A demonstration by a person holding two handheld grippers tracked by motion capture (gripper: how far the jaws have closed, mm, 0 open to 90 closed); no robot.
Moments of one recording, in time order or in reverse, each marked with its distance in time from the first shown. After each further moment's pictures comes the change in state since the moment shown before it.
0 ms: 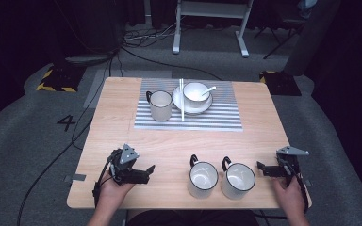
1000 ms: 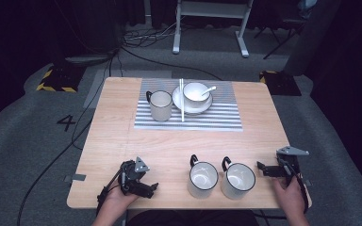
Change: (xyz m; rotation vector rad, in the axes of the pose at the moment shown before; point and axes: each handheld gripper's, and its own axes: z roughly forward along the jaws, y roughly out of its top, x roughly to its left) left arm -0.016 -0.027 0.032 0.212 -0.071 0.082; right arm 0.000 0.000 0.000 0.000 0.000 0.000
